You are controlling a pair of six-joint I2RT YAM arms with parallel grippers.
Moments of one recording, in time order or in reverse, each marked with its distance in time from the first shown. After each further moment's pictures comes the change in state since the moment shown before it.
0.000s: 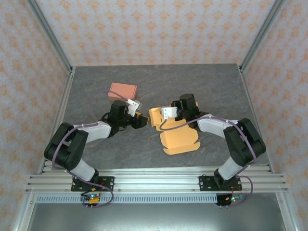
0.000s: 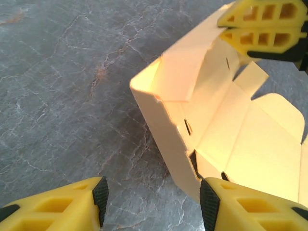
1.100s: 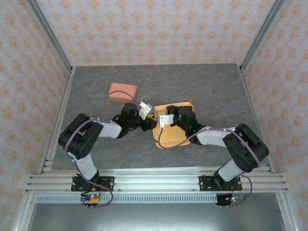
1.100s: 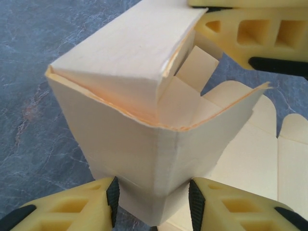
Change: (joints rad) left arm -0.129 0.183 0.054 0.211 -0.009 0.105; right arm 0.138 -0.065 -0.212 0.393 0.122 0.013
